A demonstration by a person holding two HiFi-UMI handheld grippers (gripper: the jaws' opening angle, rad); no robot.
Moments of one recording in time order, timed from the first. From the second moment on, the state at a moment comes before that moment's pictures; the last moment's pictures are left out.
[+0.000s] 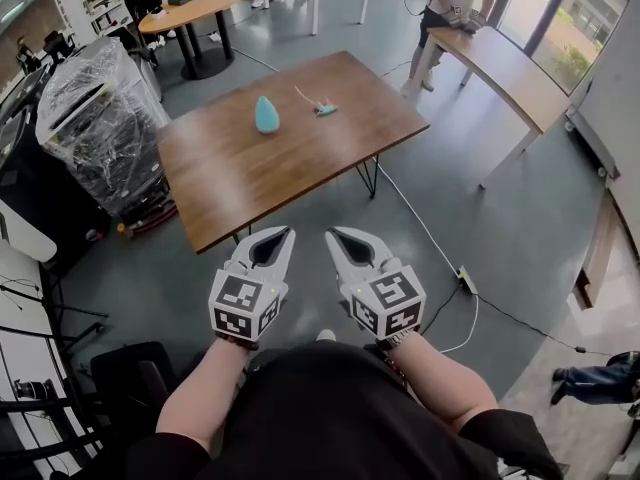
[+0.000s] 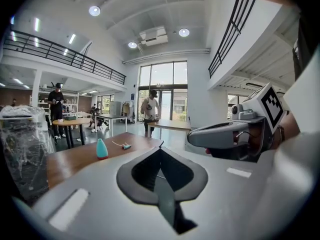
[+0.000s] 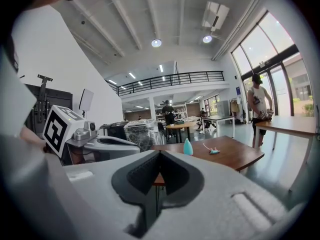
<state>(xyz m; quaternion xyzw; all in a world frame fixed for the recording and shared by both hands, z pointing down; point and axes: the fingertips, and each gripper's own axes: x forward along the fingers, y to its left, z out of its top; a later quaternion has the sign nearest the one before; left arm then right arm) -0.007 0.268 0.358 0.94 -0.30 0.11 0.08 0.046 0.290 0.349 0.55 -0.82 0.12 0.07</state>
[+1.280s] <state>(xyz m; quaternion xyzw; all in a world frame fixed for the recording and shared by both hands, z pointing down) -0.012 0.054 0.376 0.95 -0.28 0.10 0.10 0.045 0.066 0.361 0.57 -0.81 0.13 0.11</state>
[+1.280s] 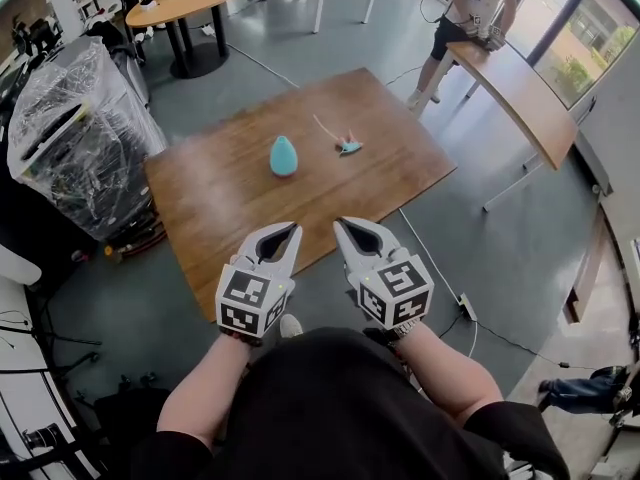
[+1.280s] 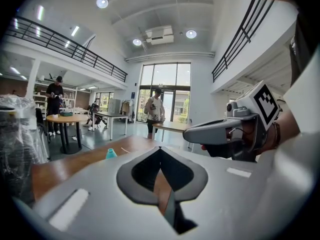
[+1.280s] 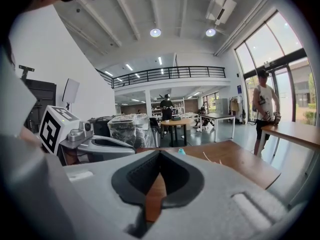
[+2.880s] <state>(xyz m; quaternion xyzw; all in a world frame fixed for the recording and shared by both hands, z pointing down) 0.188 -0.134 0.561 0.91 -0.25 0.31 0.12 0.217 -0.122 0.472 0.50 -0.81 0.24 0.18</state>
